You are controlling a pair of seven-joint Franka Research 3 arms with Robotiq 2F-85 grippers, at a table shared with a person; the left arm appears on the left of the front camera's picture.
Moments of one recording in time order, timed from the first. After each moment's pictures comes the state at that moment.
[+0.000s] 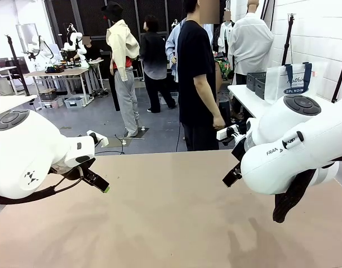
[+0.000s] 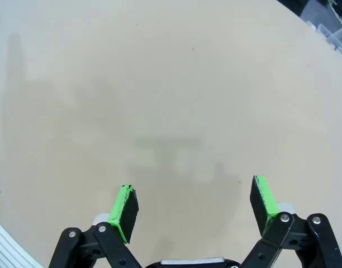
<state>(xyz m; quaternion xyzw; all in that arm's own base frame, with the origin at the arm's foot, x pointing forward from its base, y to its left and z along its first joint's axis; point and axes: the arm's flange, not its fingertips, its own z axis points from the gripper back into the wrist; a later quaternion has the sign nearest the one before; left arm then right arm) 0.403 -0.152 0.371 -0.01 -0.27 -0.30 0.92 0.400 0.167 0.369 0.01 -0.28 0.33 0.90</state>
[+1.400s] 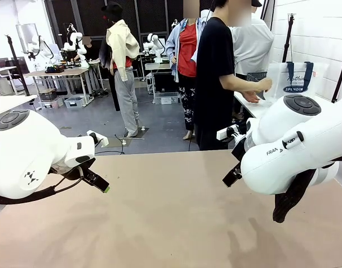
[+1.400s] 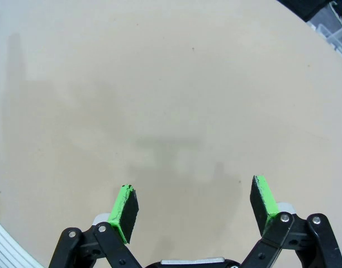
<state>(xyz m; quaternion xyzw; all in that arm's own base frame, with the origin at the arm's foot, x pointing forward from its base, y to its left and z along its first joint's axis) 0.403 -0.152 0.371 -0.01 -0.27 -0.30 0.92 0.400 0.167 0.369 0.01 -0.28 0.33 0.90</state>
